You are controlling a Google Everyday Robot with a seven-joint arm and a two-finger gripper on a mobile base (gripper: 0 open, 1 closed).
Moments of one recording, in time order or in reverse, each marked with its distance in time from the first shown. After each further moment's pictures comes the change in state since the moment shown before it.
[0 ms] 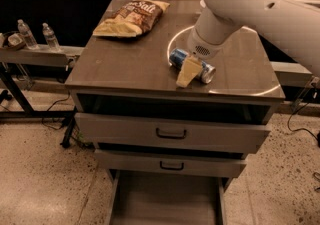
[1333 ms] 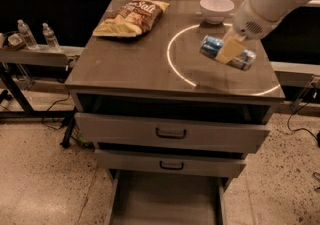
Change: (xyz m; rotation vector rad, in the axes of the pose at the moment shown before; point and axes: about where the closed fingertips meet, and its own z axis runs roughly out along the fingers) arm 0.060 -0.035 -0.081 0.002 -0.053 0.071
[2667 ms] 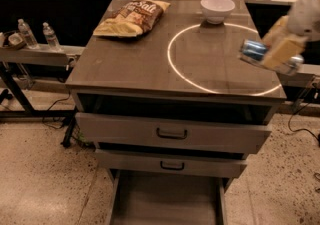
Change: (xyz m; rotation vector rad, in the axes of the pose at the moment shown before) arm 0.088 -0.008 -0.060 -0.097 -0.068 -0.125
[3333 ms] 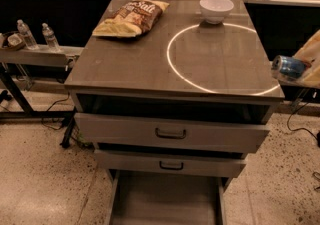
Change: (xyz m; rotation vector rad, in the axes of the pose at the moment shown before) arm 0.063 0.034 -0.033 -0.078 0.026 -0.085
